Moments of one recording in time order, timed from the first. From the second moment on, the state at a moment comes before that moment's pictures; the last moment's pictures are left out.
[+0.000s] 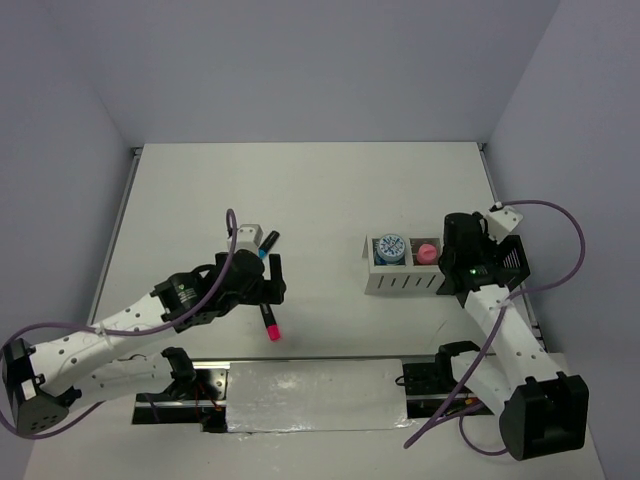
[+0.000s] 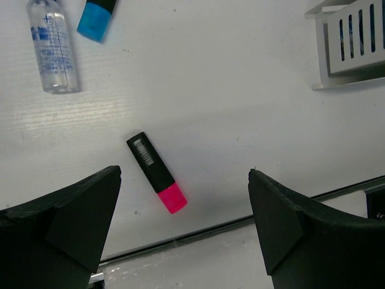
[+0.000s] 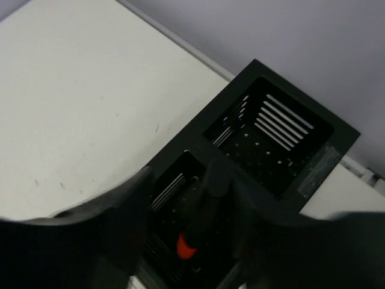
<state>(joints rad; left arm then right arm) -0.95 0.96 0.85 -0.68 -0.40 -0.75 0.13 0.90 0.61 -0.24 0.90 0.51</state>
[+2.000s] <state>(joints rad) -1.08 1.13 0.62 -0.36 -0.36 -0.99 0.53 0.74 0.76 -0.21 -0.08 0.58</state>
